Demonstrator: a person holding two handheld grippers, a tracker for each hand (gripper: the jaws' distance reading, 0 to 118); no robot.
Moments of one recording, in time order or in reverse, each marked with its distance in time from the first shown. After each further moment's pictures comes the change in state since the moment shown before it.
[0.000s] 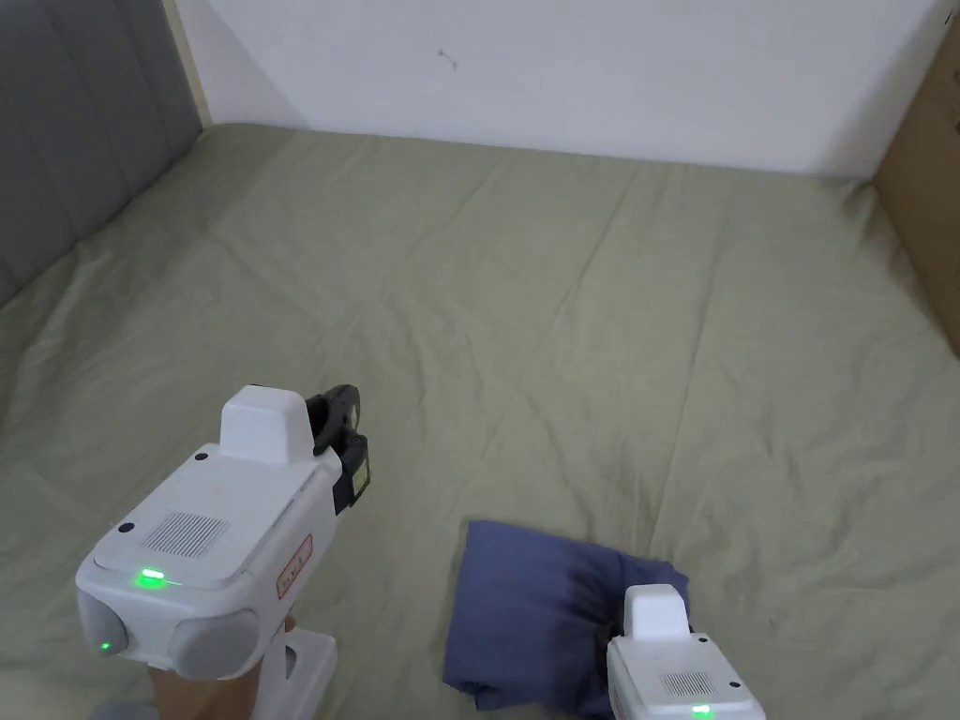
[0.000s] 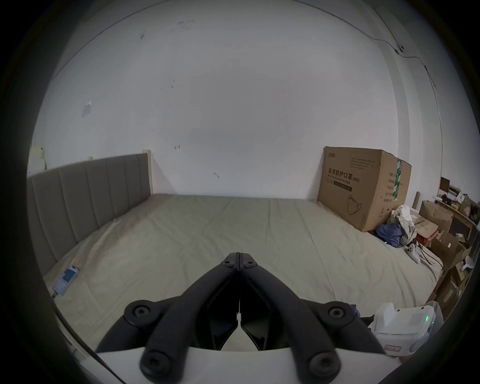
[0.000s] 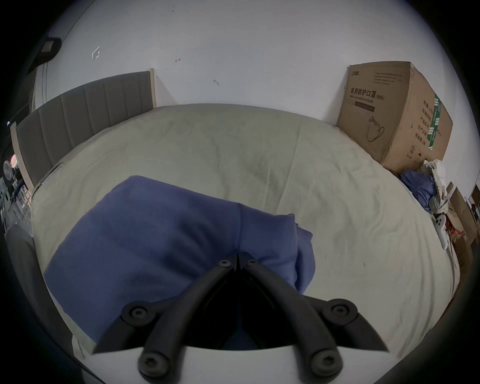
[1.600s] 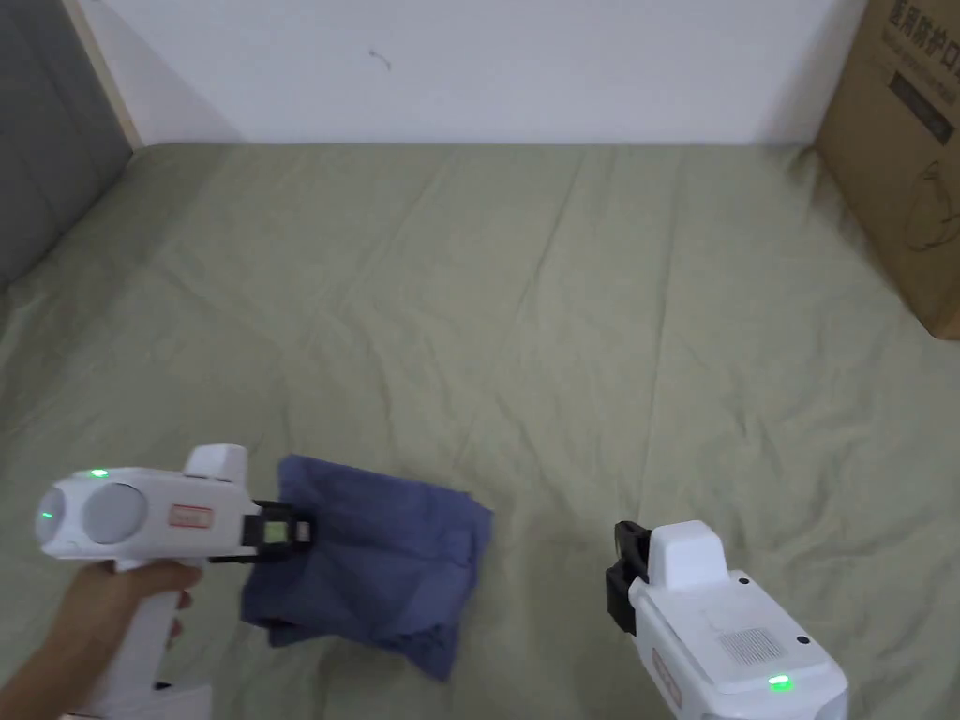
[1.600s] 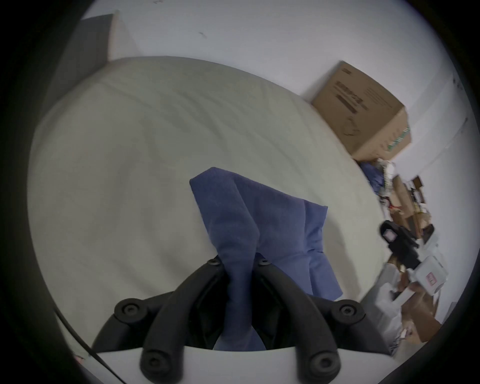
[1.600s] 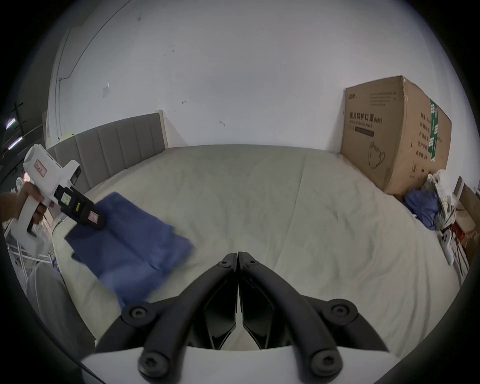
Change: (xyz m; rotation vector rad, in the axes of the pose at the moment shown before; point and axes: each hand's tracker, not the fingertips) left arm -0.148 -0.036 -0.133 -0.750 -0.191 0.164; right arm 0.027 0.061 0.046 0.195 0.091 -0.043
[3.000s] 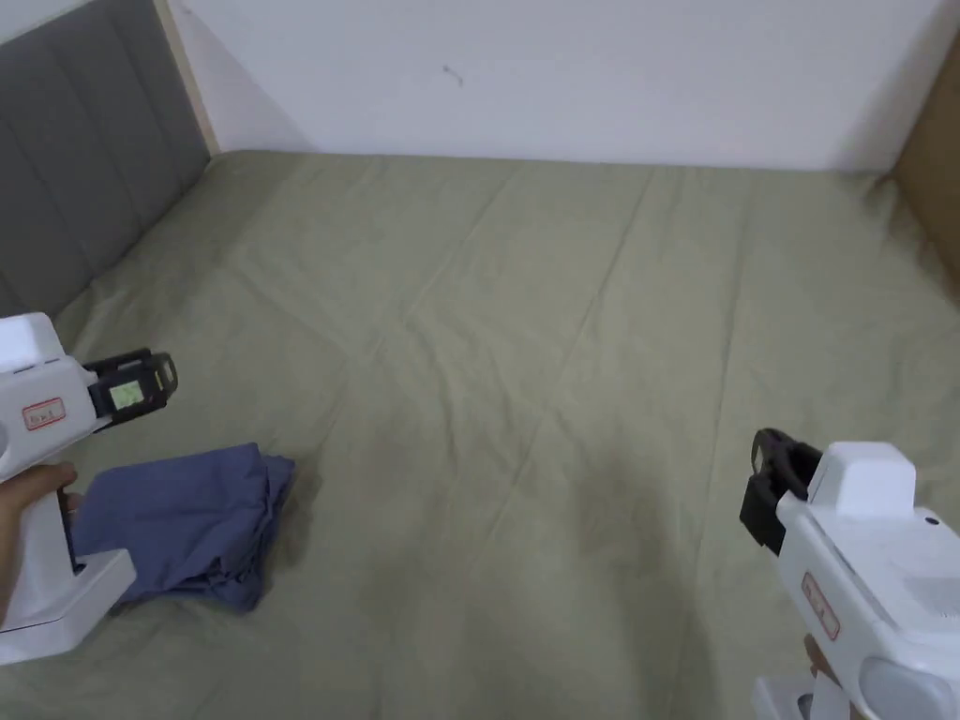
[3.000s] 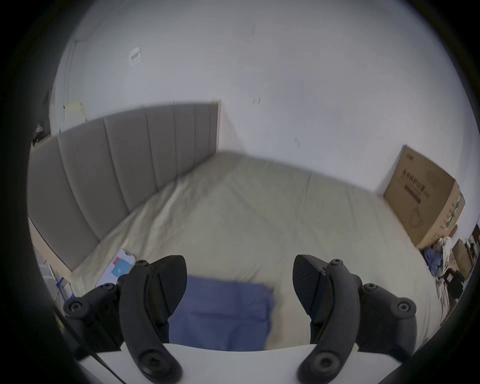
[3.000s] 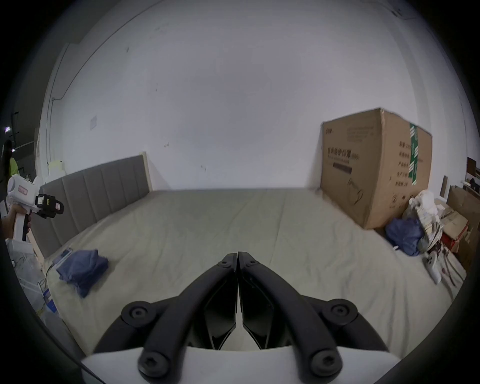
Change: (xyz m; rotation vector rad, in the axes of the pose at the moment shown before) left arm -0.017 0.032 0.150 0.613 0.419 0.124; right arm 0.030 0.087 0.035 0.233 -0.113 -0.064
